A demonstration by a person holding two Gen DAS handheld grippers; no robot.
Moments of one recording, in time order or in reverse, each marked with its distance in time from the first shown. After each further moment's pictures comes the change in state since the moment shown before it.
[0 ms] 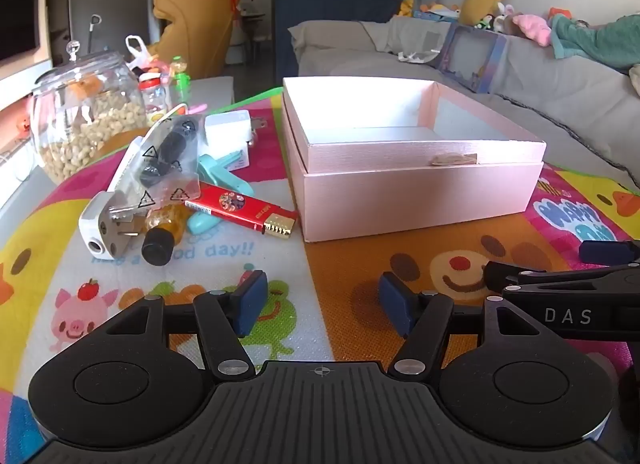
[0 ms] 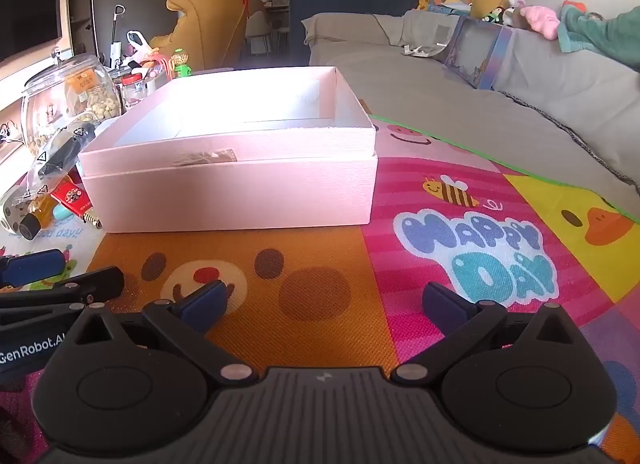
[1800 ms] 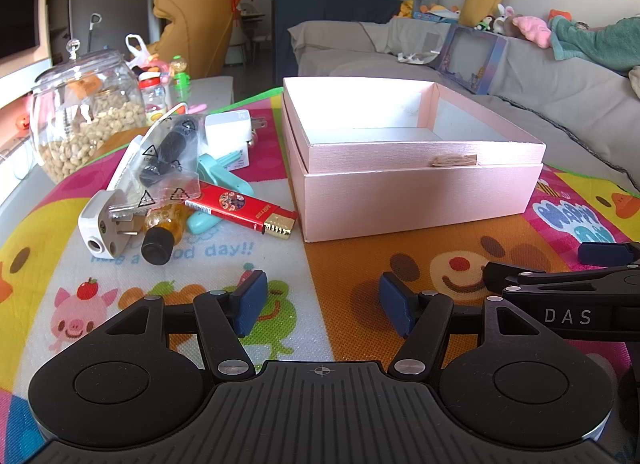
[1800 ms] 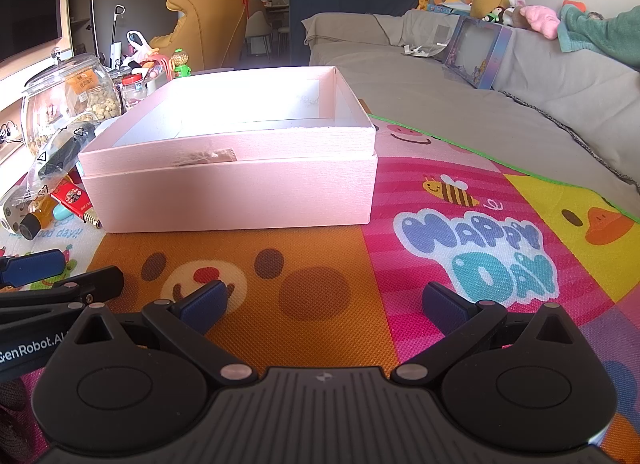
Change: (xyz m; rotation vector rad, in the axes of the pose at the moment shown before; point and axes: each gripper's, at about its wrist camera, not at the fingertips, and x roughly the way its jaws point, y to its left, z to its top) left arm 0.000 0.000 0.000 -0.012 -0.001 -0.009; right arm 0.000 0.000 0.000 0.002 0.001 0.002
